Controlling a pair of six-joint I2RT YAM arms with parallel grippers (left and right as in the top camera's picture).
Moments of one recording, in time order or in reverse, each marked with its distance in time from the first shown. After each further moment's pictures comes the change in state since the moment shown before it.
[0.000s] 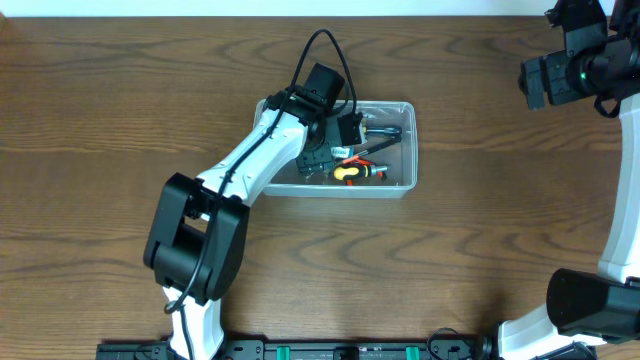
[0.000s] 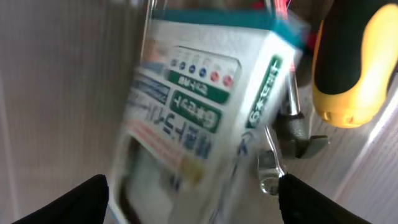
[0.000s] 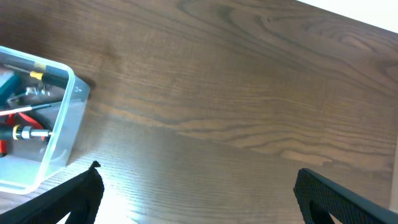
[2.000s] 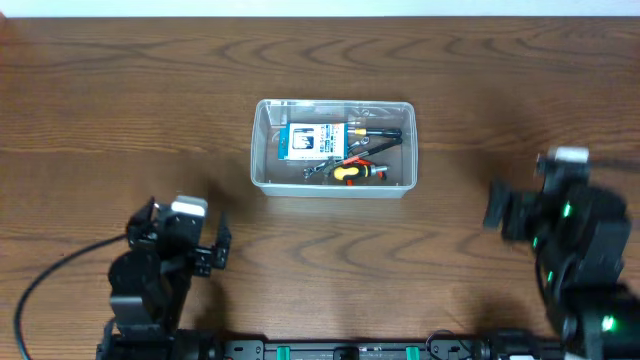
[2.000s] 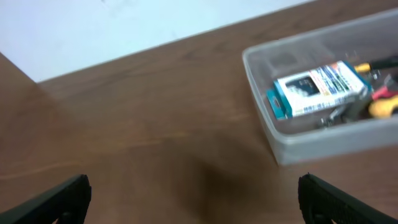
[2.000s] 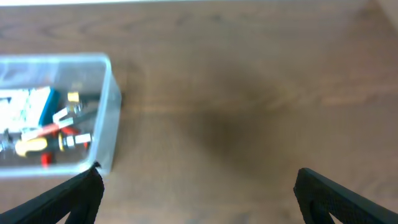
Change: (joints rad) left arm 0.463 -1.674 -0.995 0.173 0.072 -0.652; right arm 0.180 -1.040 -1.186 0.514 0.158 0.454
